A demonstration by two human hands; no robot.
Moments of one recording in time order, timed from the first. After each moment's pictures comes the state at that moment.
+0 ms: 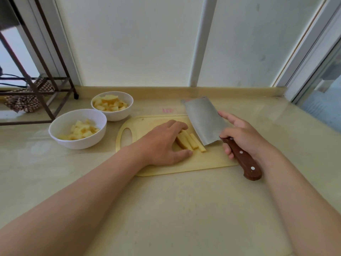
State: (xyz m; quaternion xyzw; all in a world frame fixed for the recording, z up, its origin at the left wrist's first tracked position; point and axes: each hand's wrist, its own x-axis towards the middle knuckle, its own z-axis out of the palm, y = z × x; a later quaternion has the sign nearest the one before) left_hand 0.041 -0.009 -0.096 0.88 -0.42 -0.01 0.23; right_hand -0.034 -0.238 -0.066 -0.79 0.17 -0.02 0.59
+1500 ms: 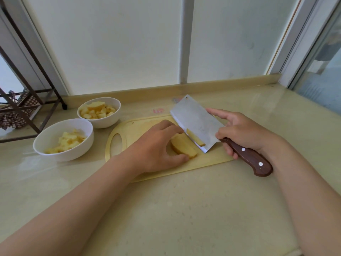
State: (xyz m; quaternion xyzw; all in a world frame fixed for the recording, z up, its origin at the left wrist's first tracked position) left_hand 0.029 -0.014 -0.095 0.86 -0.43 0.00 0.26; right_hand -0.042 -0.257 -0.060 -0.84 0.09 0.05 0.53
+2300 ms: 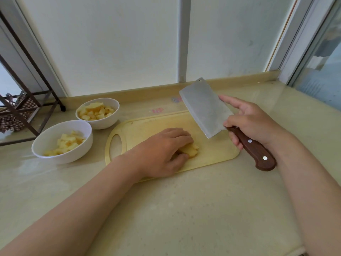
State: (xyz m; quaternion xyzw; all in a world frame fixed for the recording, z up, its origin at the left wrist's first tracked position) left_hand 0.028 -0.022 -0.097 0.81 -0.56 0.05 0.17; right_hand -0.041 -0.272 -0.062 -0.80 0.12 -0.06 0.58
